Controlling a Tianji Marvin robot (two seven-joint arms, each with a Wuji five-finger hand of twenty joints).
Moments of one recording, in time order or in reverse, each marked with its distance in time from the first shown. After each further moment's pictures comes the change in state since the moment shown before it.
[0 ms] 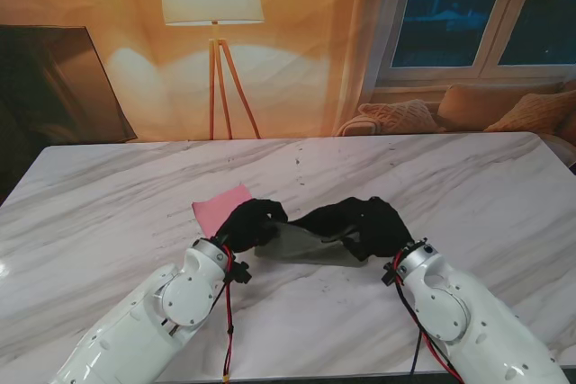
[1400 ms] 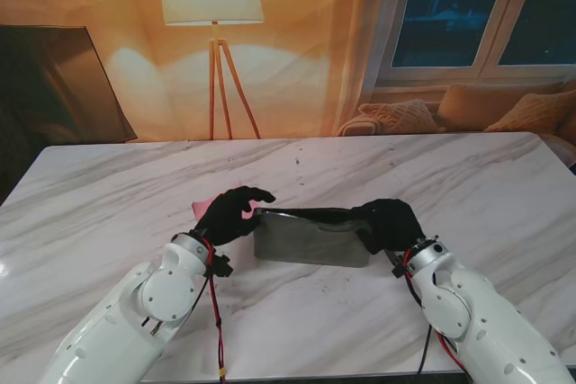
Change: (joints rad) left arm 0.081 0.018 -0.145 -0.114 0.031 0.077 -0.081; right arm 0.034 0.009 -0.001 0.084 -0.103 0.003 -0.161; left_hand -0.250 0.154 0.037 0.065 -0.239 0.022 -0.524 -0.146 -0.257 0.001 -0.158 -0.551 -0.222 0.019 -0.469 -0.304 -0.177 -0.014 -0.123 -0.185; right_hand 0.175 -0.073 -0.039 -0.121 0.477 -0.091 0.478 -0.122 0.562 0.015 0.151 0.158 0.526 0.024 0.493 0.098 0.495 0.009 0.479 0.004
